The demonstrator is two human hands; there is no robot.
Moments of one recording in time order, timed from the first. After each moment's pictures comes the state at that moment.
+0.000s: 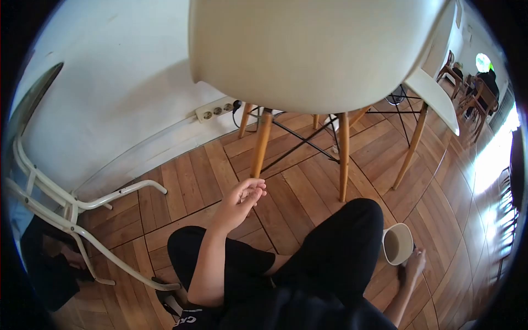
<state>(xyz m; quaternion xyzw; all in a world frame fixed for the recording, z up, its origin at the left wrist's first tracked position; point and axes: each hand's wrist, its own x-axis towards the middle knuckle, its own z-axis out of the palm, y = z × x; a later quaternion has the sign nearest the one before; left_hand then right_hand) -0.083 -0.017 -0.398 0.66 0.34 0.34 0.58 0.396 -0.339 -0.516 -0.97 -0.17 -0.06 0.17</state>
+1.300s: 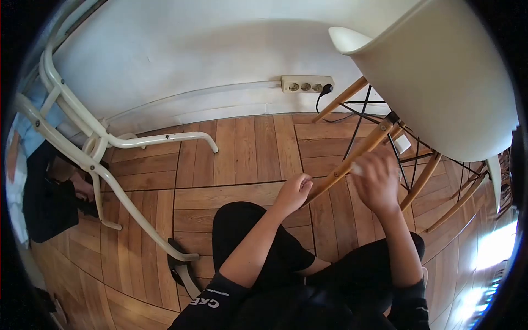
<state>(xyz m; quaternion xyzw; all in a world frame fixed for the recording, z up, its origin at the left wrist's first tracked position) -0.121 0.027 -0.515 0.65 0.52 0.37 0.42 0.086 0.020 -0.379 -0.40 -0.85 -0.26 0.22</state>
